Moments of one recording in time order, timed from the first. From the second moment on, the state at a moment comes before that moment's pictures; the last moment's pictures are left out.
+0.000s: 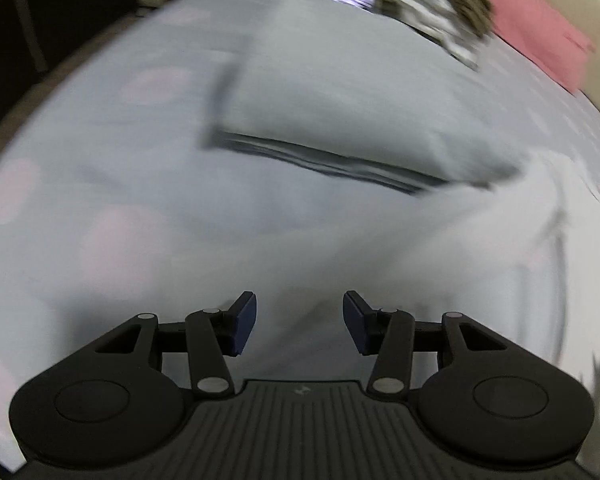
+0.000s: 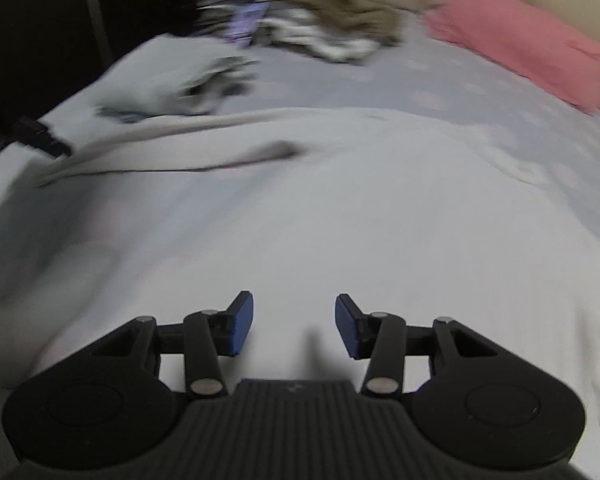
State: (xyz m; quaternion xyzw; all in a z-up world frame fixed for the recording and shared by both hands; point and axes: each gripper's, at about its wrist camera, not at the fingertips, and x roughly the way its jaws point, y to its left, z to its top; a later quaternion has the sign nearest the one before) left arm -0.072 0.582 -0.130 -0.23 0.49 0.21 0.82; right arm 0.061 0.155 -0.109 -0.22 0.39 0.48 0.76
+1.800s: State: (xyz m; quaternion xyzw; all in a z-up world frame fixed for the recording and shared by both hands) left arm 0.024 0.570 -0.119 -0.22 0.44 0.06 0.87; right arm 0.045 0.318 -0.117 -0.33 0.22 0.50 0.77
